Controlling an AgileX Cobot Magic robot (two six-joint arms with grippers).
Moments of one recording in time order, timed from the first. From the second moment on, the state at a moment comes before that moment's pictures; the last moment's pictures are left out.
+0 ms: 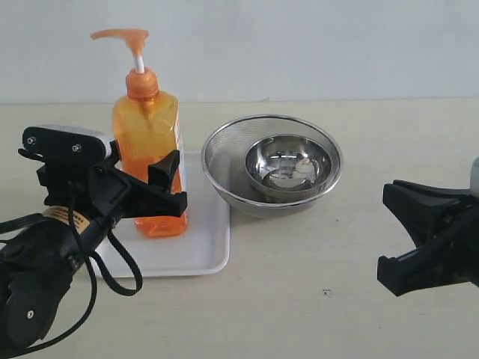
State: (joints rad) left arm -0.72 1.77 -0.45 -0.51 -1.14 0.18; right arm 0.79 0.91 -0.17 0.62 -0.50 -0.45
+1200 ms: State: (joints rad) left arm -0.71 1.77 -0.45 -0.50 -1.13 0.18; right arm 0.79 0.91 -0.17 0.62 -0.50 -0.45
